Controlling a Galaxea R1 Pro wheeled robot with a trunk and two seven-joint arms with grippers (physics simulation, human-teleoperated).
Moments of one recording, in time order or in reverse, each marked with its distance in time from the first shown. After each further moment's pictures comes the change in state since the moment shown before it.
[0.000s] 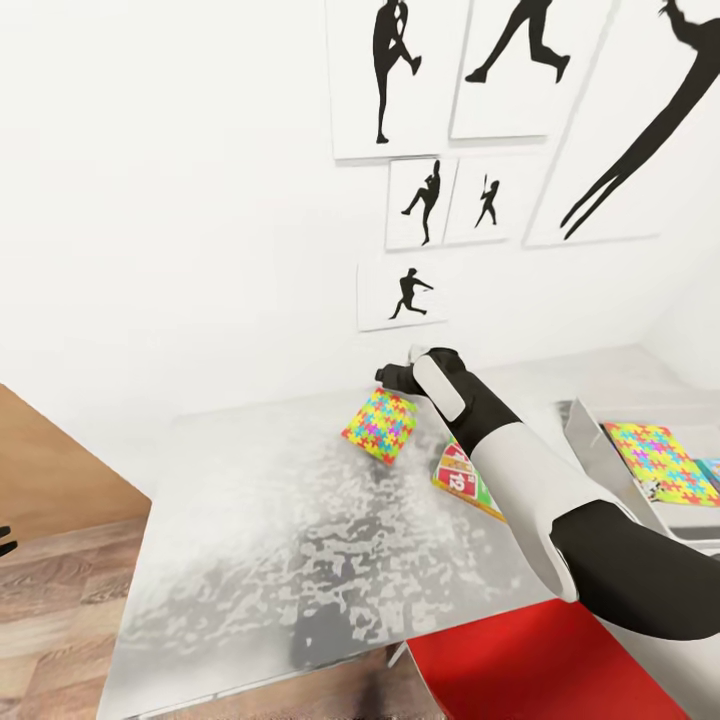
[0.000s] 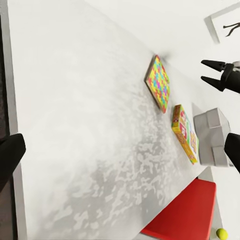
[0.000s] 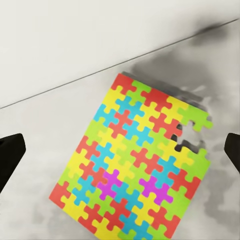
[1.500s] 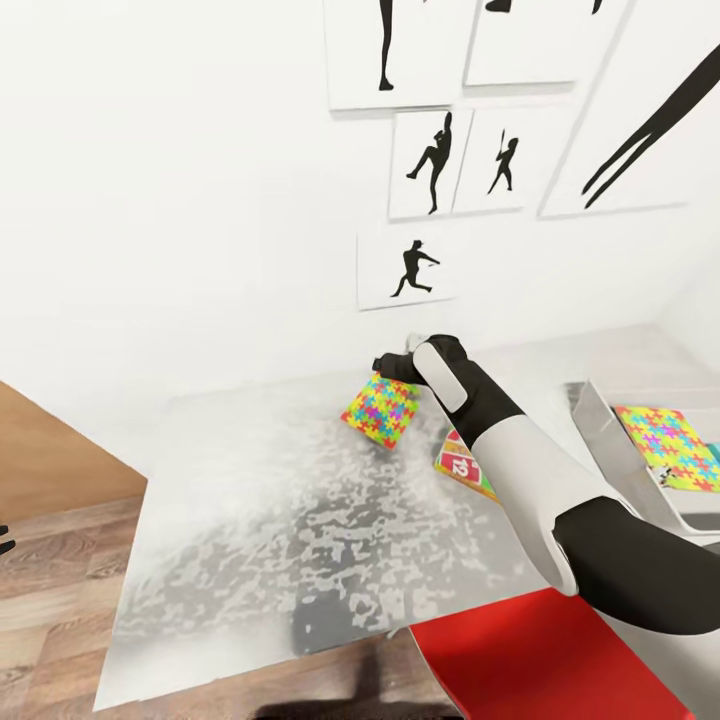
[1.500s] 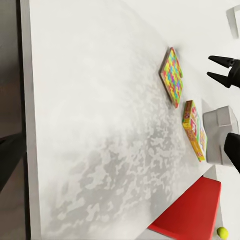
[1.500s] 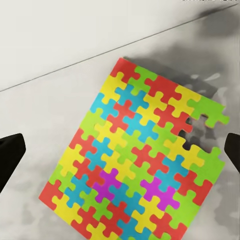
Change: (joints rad) left arm 0.000 0.000 0.008 0.000 0.000 0.001 0.000; right arm -0.018 0.000 -0.002 -0.056 0.001 0.051 -0.008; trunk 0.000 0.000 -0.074
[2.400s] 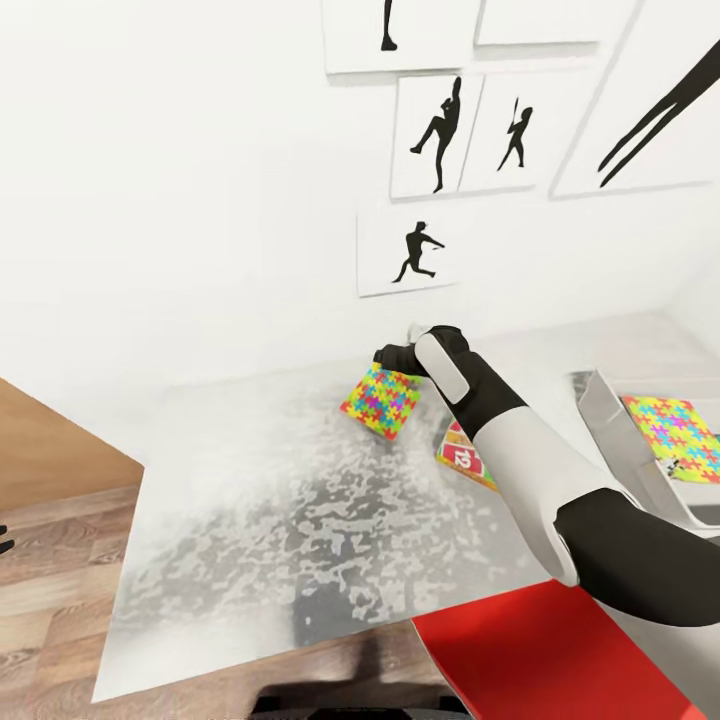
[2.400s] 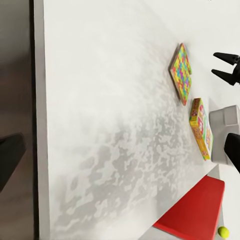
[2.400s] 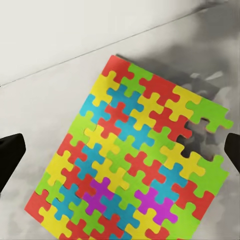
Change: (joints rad) left arm 0.000 0.000 0.004 0.000 0.000 0.000 0.000; right arm -0.028 -0.004 0.001 0.002 -0.001 -0.001 -0.001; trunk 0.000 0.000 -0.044
